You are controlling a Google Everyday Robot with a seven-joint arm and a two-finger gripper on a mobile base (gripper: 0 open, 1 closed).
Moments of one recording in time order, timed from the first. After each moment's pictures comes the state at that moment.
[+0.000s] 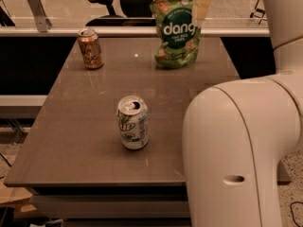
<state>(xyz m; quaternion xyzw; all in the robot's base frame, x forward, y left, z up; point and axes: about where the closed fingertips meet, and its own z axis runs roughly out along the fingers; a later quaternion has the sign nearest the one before) 0.710 -0.117 1.038 -0.73 0.63 -0.09 0.25</state>
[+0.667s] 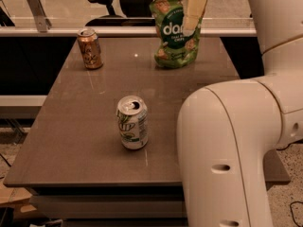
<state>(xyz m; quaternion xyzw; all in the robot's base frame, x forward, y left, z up) 0.718 -0.094 1.002 -0.74 0.62 -0.04 0.24</state>
